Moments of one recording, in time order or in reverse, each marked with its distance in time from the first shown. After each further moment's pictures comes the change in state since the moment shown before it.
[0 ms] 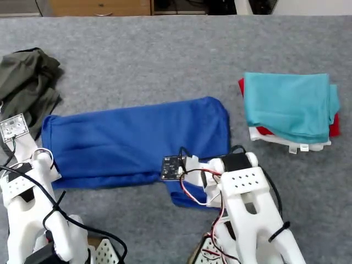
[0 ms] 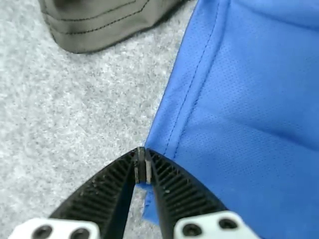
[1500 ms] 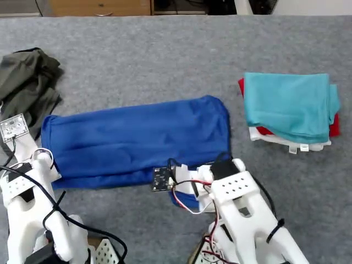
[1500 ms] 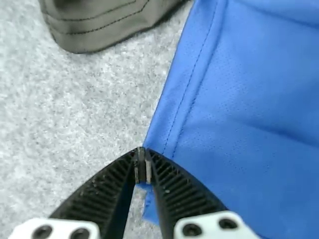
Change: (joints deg) left arm 0.0 0.0 0.0 0.0 0.0; right arm -8.4 0.0 6.2 -8.0 -2.5
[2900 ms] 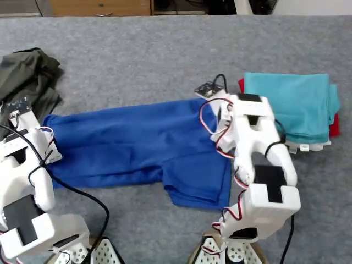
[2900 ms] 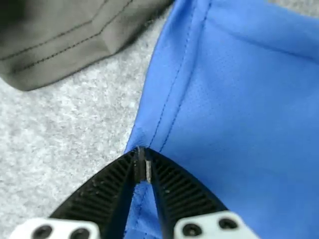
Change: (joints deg) left arm 4.9 27.9 -24.0 8.1 4.0; right arm 24.5 53.3 -48.4 -1.8 -25.8
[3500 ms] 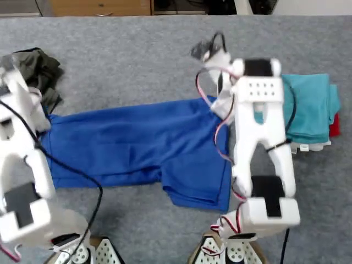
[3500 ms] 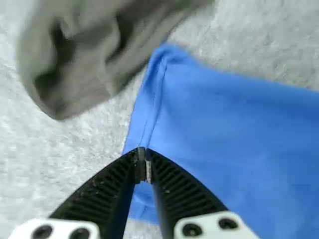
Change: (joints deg) left arm 3.0 4.2 -28.0 25.1 0.1; right arm -5.4 -8.3 -21.5 18.7 2.2
